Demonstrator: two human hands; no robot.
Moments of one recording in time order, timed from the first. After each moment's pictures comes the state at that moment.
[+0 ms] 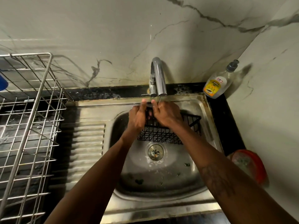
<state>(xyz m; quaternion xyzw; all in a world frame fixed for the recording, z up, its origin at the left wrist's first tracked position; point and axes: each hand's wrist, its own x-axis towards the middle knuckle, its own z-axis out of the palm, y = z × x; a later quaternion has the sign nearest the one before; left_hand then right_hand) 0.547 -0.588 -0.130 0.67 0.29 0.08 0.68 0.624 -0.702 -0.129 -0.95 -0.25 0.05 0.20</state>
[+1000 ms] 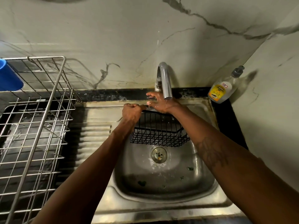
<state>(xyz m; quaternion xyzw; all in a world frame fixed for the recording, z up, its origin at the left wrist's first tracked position) 0.561 -0.538 -0.131 0.69 0.42 0.03 0.59 0.683 -0.661 -0.134 -0.86 -0.30 0.28 0.30</state>
